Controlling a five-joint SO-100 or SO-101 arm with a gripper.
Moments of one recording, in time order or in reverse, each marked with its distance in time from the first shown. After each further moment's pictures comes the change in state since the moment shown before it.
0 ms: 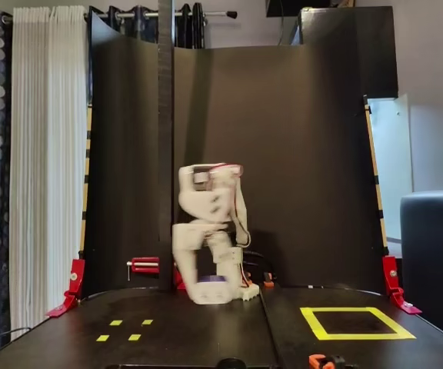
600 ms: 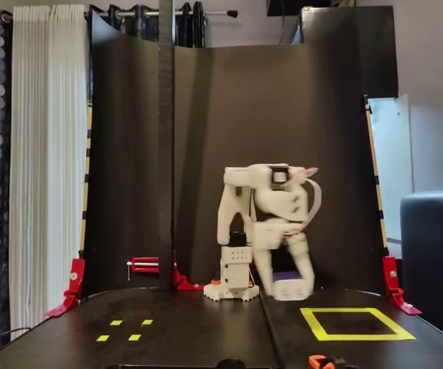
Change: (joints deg) arm -26.9 0.0 0.0 4.6 23.3
